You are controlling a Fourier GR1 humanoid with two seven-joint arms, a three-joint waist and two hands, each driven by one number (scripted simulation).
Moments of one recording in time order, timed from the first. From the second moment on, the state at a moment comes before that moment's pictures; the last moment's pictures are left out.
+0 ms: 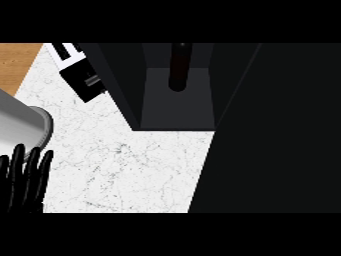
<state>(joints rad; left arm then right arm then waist) 0.30 0.61 -0.51 -2.10 0.66 0.48 -0.58 0.11 0.00 0.45 -2.43 -0.18 0.28 0.73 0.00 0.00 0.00</state>
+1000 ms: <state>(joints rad) 0.45 0.76 -0.14 -2.06 0.87 0.19 -0.56 0.07 -0.09 0.76 -2.46 0.02 -0.01 0.68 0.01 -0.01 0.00</state>
